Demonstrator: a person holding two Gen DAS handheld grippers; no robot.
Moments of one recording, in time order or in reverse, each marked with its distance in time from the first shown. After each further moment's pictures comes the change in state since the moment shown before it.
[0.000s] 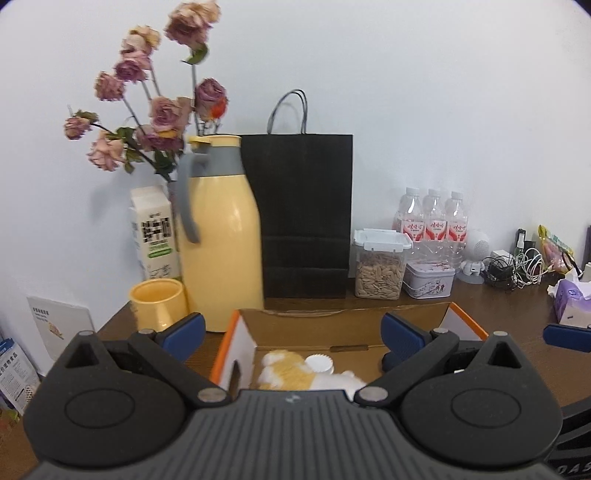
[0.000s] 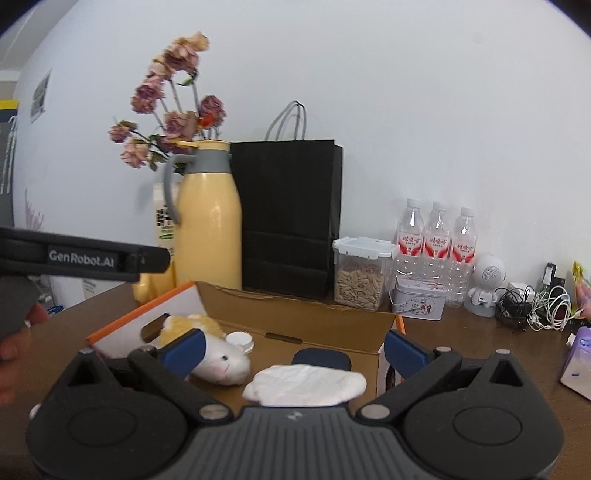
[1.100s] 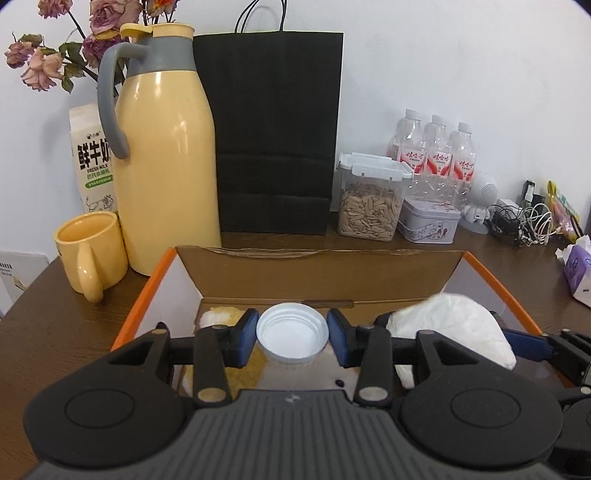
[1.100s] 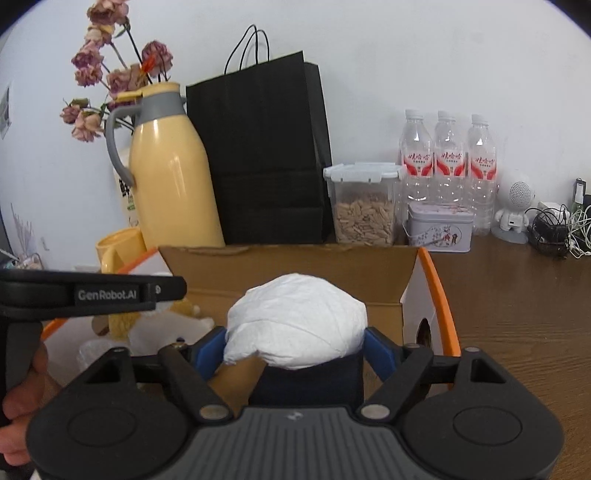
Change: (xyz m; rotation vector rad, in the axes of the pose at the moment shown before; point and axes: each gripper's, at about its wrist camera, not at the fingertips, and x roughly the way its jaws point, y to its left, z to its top) left arm 0.117 -0.028 -0.024 -0.018 0.220 -0.057; right arm 0.116 -0.037 -0.024 0.158 0.175 0.035
